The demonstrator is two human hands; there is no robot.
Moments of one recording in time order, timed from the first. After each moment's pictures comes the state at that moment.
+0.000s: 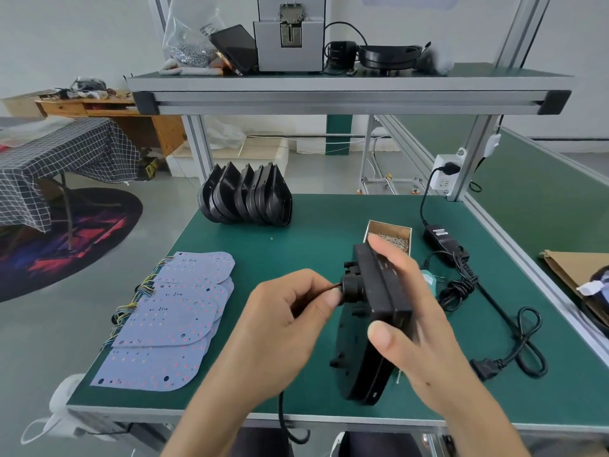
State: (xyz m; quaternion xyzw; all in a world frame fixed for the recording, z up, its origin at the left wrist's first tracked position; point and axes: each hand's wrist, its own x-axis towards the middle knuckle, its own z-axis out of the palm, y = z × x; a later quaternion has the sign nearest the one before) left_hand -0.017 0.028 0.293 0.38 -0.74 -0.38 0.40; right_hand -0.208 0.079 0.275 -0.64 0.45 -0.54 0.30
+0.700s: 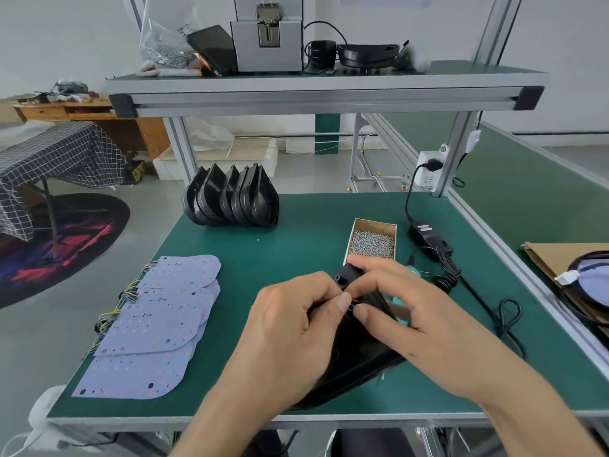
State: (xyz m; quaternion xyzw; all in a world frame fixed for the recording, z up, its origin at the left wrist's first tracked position) left_hand -0.042 0.038 0.299 0.35 -0.80 -0.27 0.40; right_hand -0.240 0.085 0.306 -0.71 0.56 -0.35 0.26
